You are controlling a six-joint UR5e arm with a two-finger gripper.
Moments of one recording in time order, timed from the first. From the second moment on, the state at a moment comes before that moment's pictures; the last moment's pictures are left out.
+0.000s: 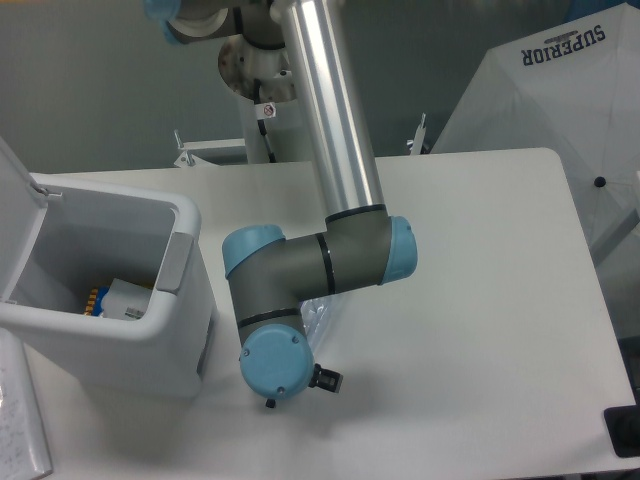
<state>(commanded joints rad) 2.22 -2.33 -1.21 -1.42 1.70 0.54</state>
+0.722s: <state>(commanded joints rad) 2.21 -2.33 -1.23 -1.42 1.70 0.54</state>
